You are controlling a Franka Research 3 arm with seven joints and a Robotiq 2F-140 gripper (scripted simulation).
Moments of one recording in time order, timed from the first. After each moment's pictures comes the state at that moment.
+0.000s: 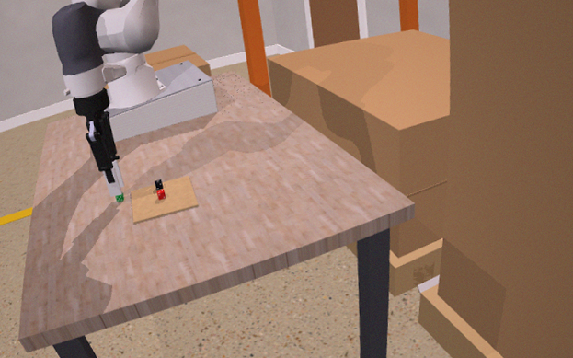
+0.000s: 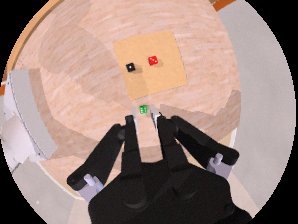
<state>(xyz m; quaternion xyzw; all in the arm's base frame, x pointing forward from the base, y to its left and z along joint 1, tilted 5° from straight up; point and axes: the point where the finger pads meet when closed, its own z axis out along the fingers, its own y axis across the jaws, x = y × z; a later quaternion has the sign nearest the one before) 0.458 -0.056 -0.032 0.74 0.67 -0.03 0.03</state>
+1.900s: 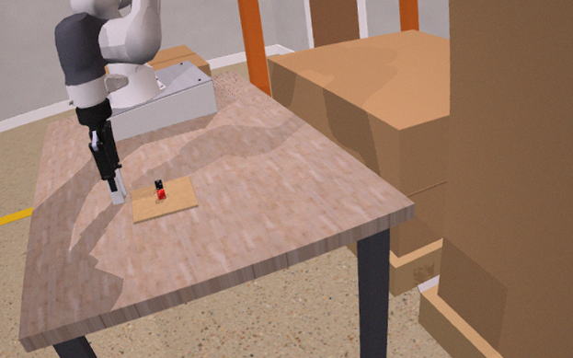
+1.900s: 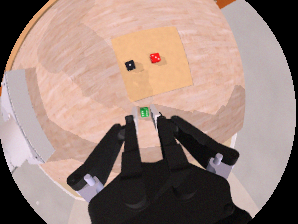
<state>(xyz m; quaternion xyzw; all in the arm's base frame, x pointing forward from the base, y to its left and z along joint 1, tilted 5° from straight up) 0.456 -0.058 -0.054 0.74 0.67 -0.03 0.03</state>
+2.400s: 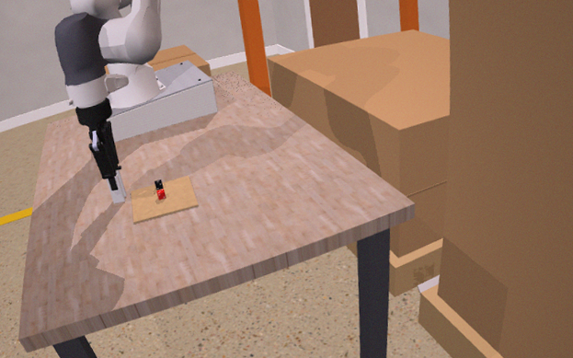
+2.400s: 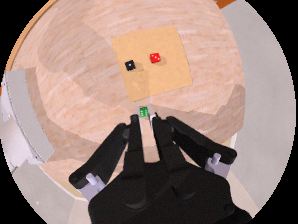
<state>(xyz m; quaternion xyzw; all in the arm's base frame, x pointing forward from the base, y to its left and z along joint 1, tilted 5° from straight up) 0.456 -0.058 -0.054 0.74 0.67 -0.03 0.03</state>
